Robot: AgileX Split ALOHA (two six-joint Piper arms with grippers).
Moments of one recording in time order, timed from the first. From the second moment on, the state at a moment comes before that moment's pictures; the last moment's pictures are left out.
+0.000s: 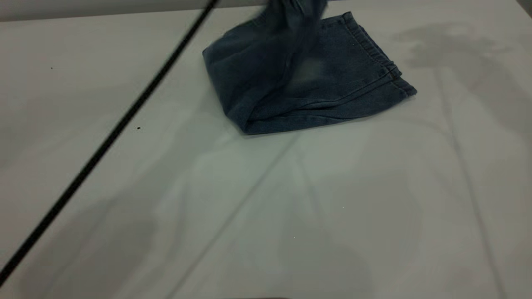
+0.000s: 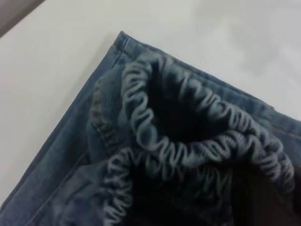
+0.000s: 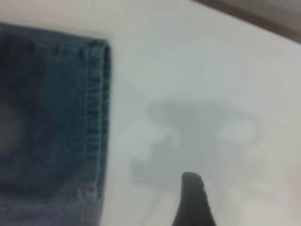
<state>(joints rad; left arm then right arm) -0.52 2.40 -2.17 -0.42 0.71 0.44 0.05 2.11 -1.99 0.05 1.00 -0.22</state>
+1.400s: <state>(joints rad) -0.57 2.65 -2.22 -0.16 0.73 0.26 0.04 2.03 -1.99 0.14 1.07 -0.21</state>
